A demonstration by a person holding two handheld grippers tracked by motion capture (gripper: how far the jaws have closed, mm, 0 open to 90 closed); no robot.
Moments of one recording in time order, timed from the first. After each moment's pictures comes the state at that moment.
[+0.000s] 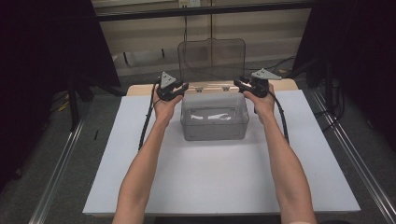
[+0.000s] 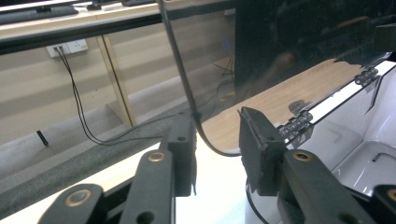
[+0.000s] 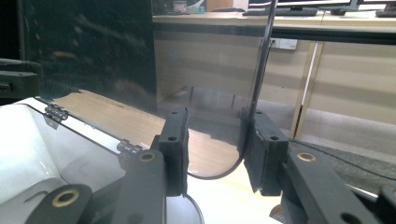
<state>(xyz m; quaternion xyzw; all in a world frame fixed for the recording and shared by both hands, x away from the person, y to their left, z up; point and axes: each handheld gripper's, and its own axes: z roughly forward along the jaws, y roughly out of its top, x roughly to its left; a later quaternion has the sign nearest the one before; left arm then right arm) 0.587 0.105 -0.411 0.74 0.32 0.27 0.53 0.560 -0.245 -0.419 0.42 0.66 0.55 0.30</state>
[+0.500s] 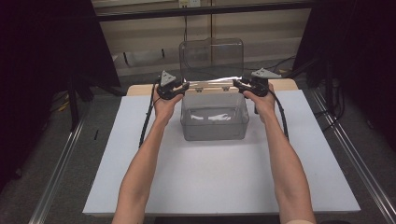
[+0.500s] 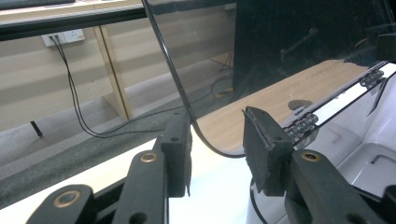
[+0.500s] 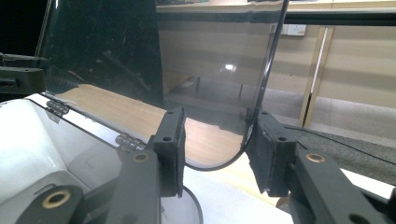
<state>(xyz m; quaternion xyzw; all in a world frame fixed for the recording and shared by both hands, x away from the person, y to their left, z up) 0.591 0.106 -0.410 0.74 0.32 0.26 0.52 0.565 -0.246 -0.420 0.43 0.66 0.55 0.28</state>
